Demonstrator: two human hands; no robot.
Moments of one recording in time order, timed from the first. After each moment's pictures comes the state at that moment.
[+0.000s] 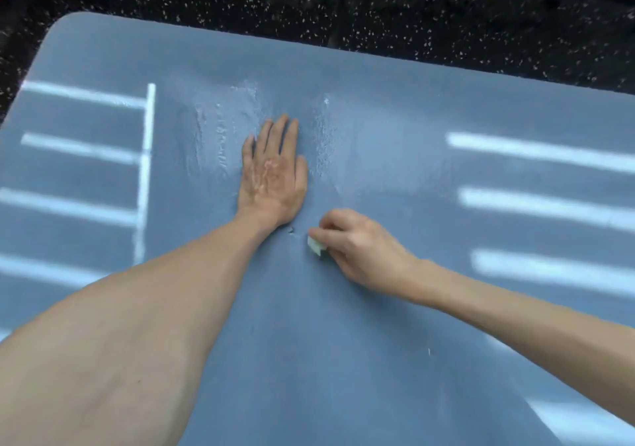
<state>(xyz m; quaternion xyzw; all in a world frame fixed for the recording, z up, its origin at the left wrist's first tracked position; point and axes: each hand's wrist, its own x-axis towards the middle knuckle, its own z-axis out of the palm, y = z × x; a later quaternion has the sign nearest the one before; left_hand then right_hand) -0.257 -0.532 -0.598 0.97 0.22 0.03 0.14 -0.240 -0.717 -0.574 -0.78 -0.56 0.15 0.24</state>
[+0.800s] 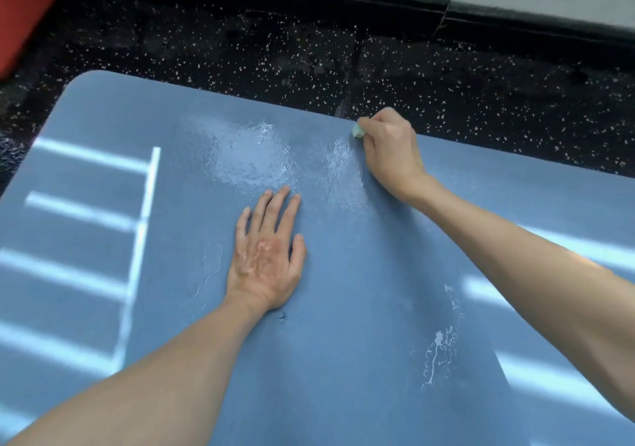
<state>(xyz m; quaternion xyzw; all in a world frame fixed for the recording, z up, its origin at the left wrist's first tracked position) -0.255 -0.529 -0.594 0.97 0.22 0.02 0.14 -0.026 -0.620 -0.572 -0.89 -0.37 0.00 0.28</state>
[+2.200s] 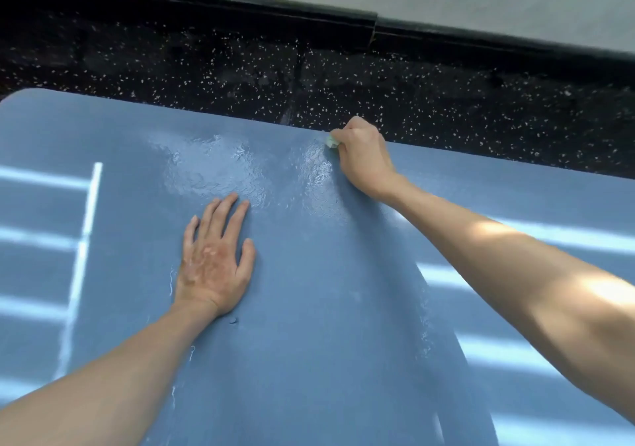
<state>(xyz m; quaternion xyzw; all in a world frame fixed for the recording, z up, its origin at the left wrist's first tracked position) -0.254 -0.526 -0.597 0.96 0.22 0.03 0.15 -0.007 -0.660 -0.561 -0.90 -0.34 0.07 0.26</state>
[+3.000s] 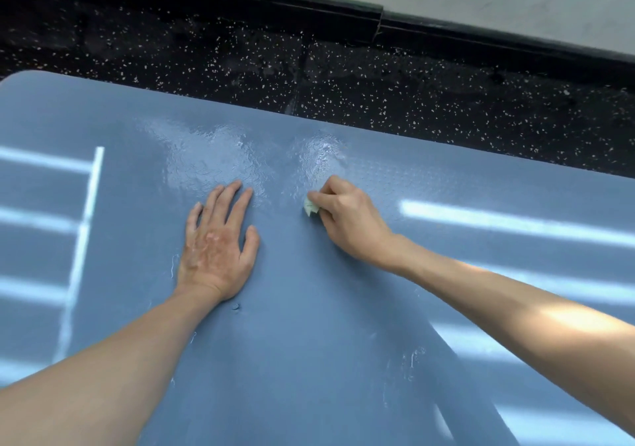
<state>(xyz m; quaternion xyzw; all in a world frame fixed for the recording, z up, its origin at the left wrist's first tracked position) -0.253 -0.528 -0.598 0.96 0.22 0.04 0.16 -0.102 -0.692 -0.567 -0.85 -0.47 0.10 0.22</state>
